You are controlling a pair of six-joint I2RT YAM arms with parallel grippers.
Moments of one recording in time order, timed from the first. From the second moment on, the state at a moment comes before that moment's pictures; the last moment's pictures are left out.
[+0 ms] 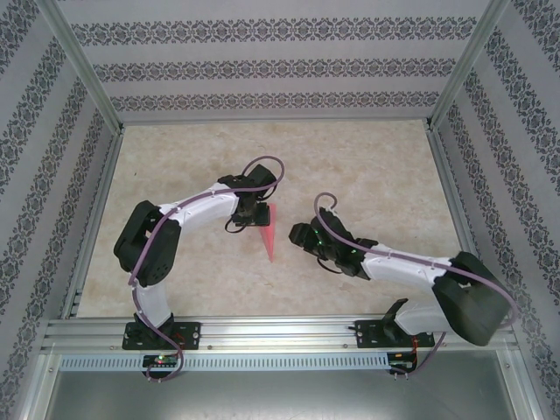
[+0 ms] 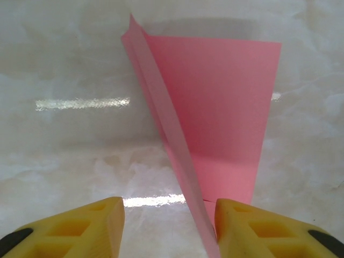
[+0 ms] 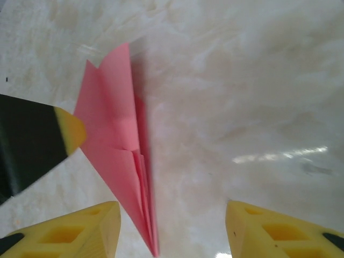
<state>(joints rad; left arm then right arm) -0.65 1.85 1.32 -0.76 -0.04 -0.66 0.78 1.35 0.55 0.07 0.04 1.05</state>
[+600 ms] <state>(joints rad) -0.57 1.75 1.14 -0.71 0.01 -0.66 0.78 1.60 0.67 0.20 -0.11 1.04</state>
